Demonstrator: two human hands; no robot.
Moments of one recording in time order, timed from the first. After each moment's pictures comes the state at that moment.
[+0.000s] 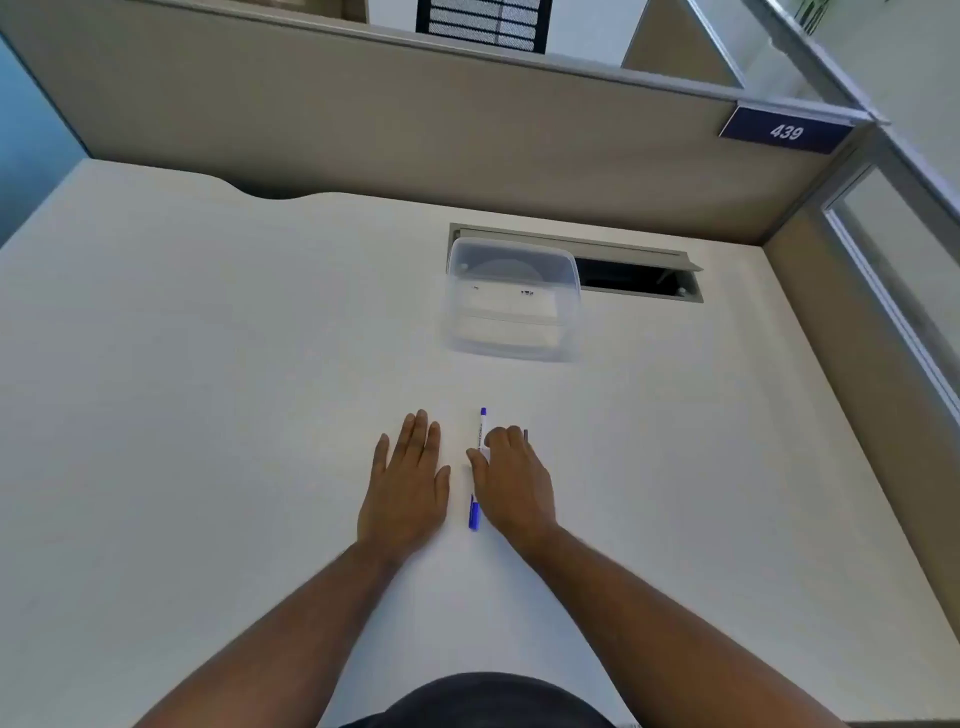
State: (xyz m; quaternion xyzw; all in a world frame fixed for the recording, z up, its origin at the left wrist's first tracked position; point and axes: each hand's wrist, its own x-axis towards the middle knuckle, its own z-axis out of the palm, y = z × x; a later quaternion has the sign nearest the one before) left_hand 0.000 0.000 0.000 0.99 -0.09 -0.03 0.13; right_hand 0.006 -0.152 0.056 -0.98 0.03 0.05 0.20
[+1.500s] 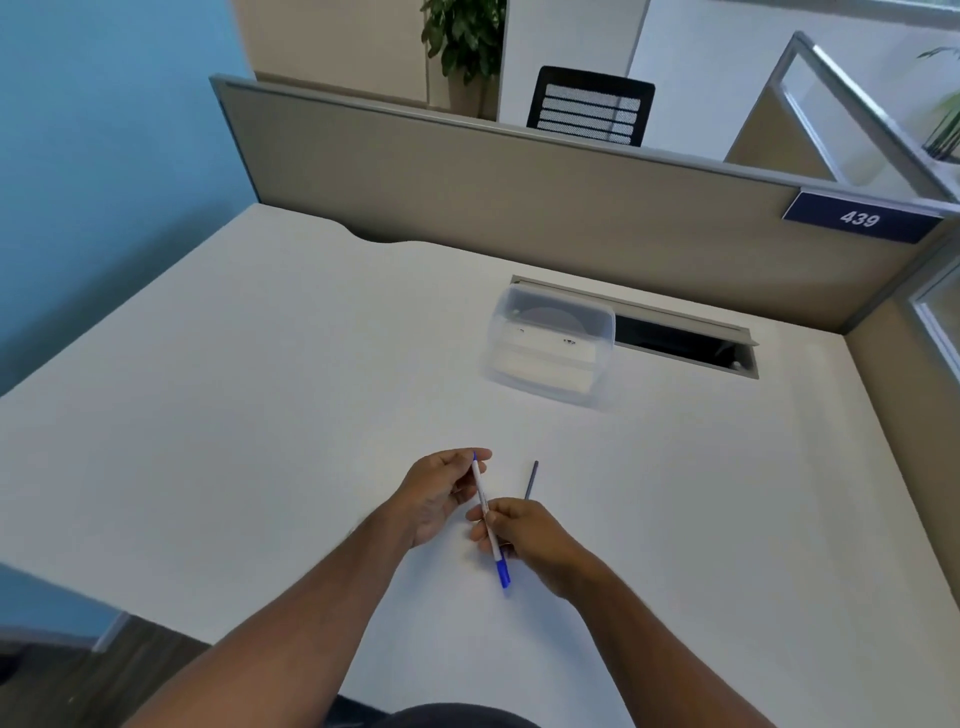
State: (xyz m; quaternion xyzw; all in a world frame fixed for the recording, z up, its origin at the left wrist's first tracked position) left_hand -0.009 -0.053 0.075 0.53 0.26 -0.14 0.79; right_hand -0.019 -0.221 0.072 -0.73 0.02 0.37 0.57
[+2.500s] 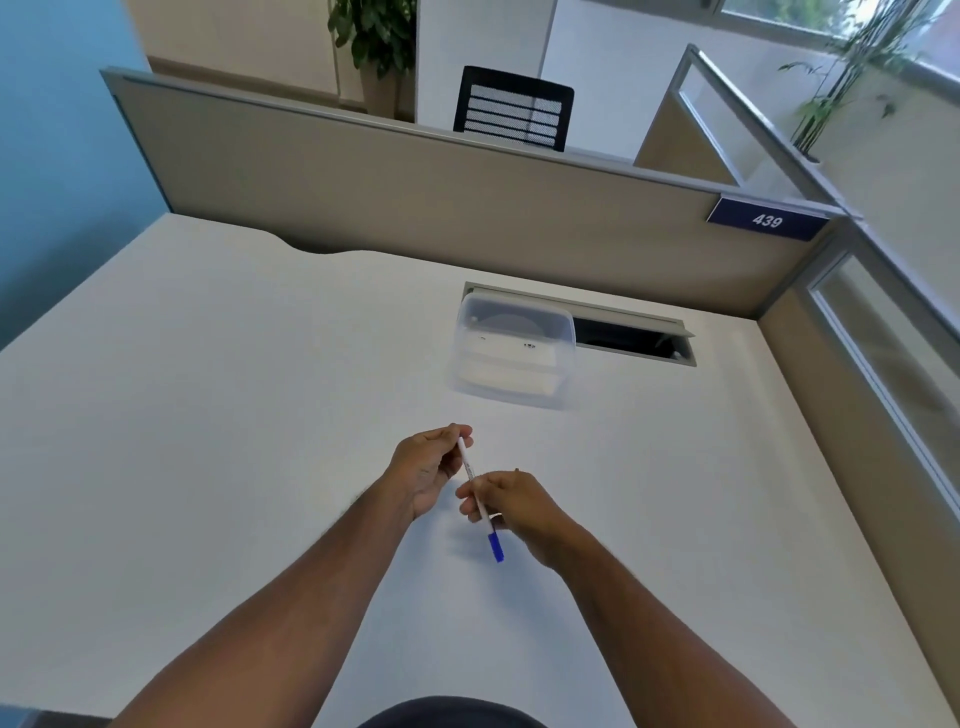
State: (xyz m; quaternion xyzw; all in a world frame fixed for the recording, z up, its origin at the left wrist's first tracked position) left_hand 0.044 -0.037 0.096 0.49 0.27 -0.15 0.82; right_hand 0.005 -0.191 0.111 -0.79 0.07 0.29 0.54
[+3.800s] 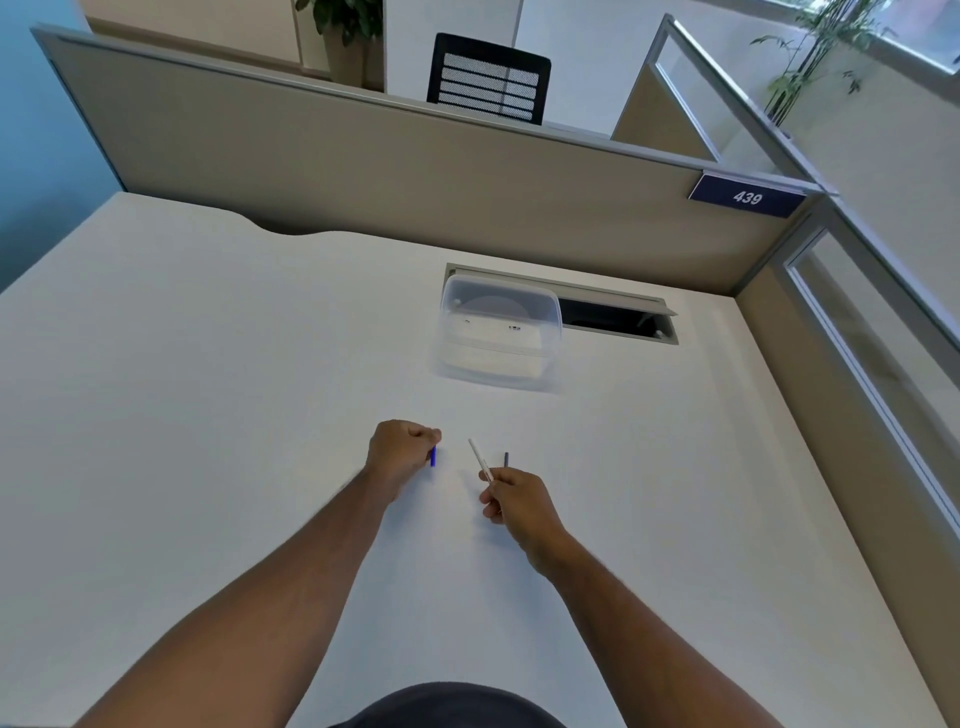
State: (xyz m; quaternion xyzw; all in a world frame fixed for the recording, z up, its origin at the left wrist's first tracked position) left_hand 0.064 -0.014 0.055 0.77 0.22 -0.13 0.58; right_hand -0.010 -0.192 0.090 -0.77 0.22 0.19 0.56
